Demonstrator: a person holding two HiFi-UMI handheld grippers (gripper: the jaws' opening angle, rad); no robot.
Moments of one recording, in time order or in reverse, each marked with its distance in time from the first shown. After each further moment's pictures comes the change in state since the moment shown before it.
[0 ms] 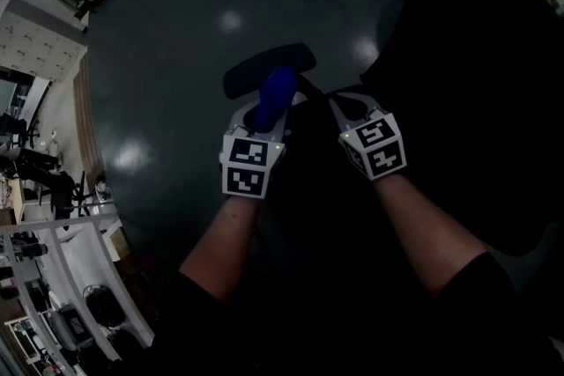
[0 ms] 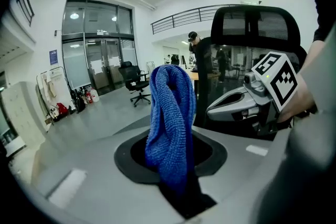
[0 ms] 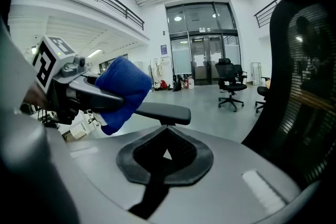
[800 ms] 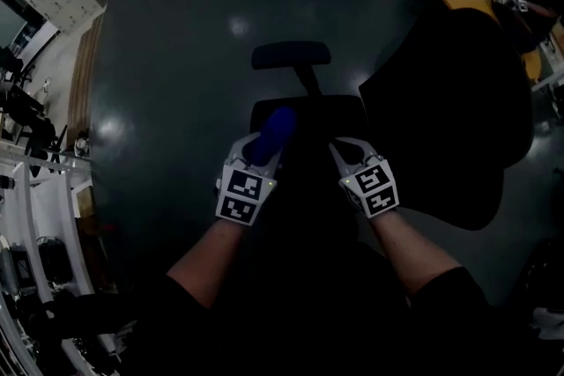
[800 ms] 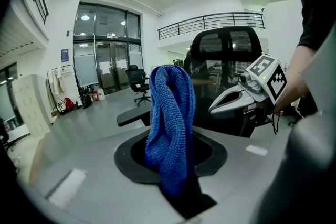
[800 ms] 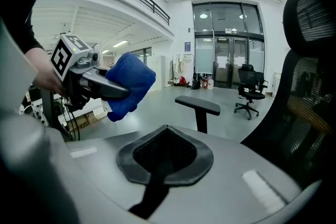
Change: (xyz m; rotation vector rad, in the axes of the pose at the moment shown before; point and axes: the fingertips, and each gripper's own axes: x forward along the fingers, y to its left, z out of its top) left arm -0.143 -0.063 -0.047 -0.062 -0.061 0.044; right arm -0.109 0.101 -0.036 -0.213 0.053 0.156
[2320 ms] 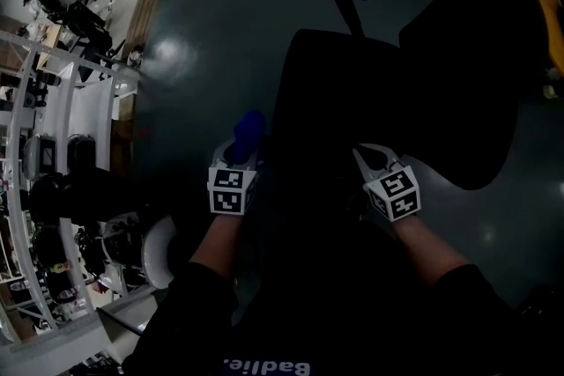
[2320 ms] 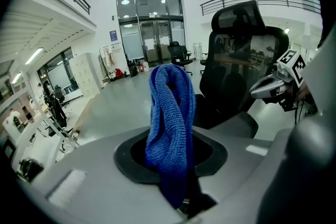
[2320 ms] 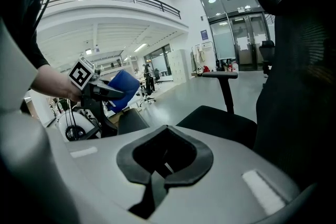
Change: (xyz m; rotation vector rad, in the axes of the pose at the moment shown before) left arm -0.156 -0.088 -0.152 -0.276 0.276 0.452; right arm -0.118 0.073 -0.131 0.059 0.078 0.333
